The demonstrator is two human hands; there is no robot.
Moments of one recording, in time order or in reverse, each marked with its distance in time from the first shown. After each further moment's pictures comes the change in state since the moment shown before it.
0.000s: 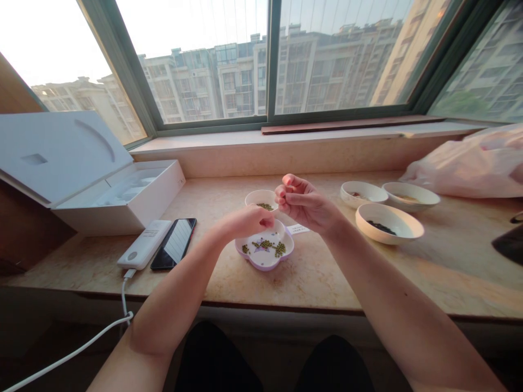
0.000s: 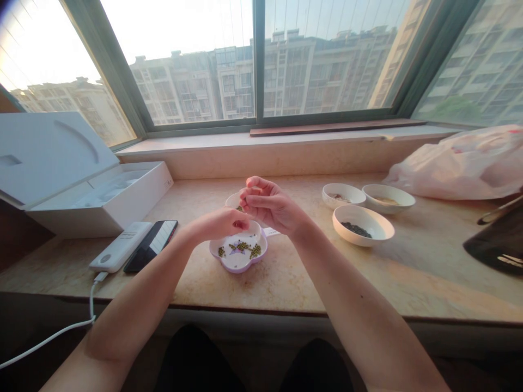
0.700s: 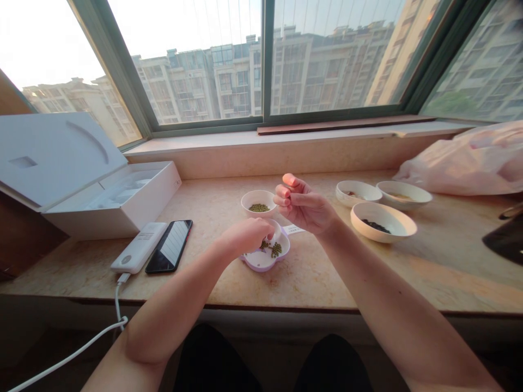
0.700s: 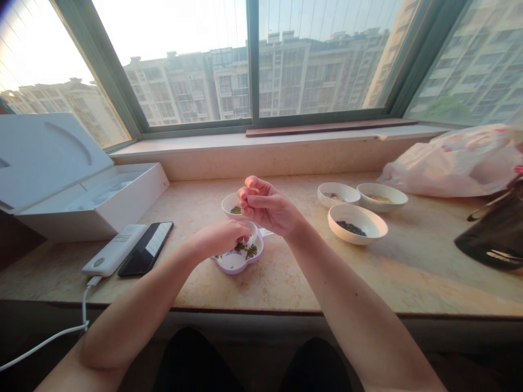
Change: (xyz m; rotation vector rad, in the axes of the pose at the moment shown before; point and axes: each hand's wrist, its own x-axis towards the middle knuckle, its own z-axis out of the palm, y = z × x) left_hand -0.007 0.020 0.017 0.209 -0.126 -0.065; right_hand -0.004 0.000 -0.001 -0.059 -0.065 -0.045
